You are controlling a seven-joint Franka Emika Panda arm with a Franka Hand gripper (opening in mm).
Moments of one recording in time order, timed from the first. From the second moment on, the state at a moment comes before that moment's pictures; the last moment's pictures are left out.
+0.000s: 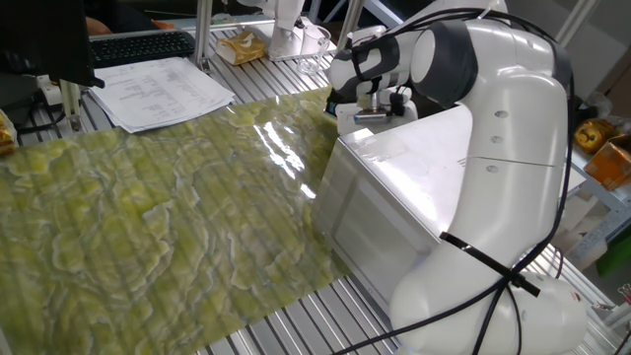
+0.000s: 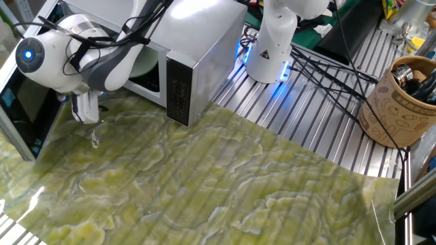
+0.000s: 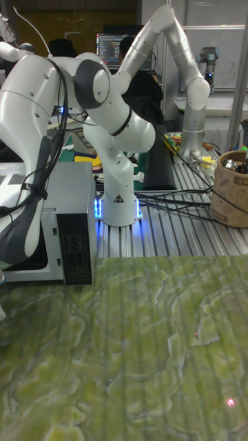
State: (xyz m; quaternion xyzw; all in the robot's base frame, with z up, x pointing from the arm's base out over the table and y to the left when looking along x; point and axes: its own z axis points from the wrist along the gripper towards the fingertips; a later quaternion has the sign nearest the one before) arm 0.495 -0.330 0.098 -0.41 -0.87 0.16 0.22
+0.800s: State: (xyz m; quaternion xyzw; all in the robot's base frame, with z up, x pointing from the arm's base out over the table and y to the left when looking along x) arm 0.492 -0.327 0.095 -0.27 -0.91 0.11 0.29
